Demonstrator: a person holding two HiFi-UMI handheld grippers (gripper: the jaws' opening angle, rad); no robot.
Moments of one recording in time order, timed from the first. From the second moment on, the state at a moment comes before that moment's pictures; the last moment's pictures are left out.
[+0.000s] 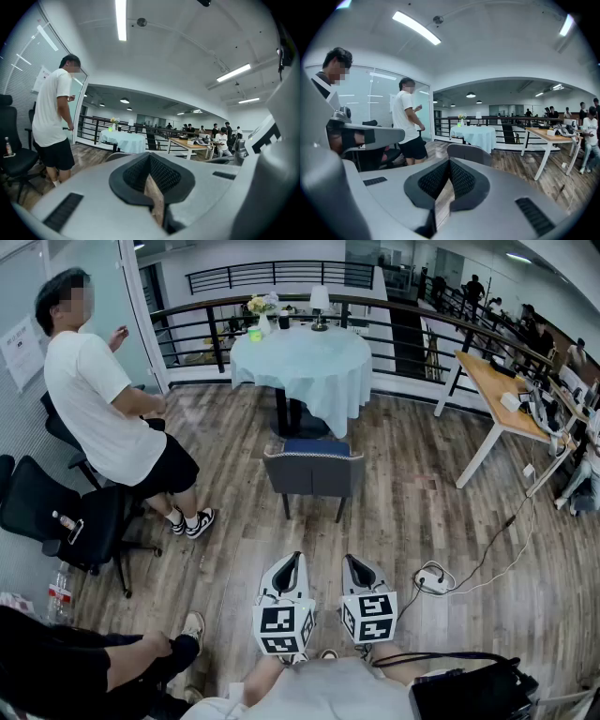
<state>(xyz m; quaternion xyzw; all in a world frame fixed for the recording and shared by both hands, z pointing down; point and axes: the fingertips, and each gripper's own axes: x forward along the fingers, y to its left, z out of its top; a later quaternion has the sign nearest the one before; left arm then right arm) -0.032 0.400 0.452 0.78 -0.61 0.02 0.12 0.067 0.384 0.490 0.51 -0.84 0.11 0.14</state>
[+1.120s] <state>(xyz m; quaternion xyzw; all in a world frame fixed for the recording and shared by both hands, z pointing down) -0.103 0.406 0.472 0.78 -0.61 0.02 0.15 0.026 0.398 0.510 0.53 -0.82 0.13 0.18</state>
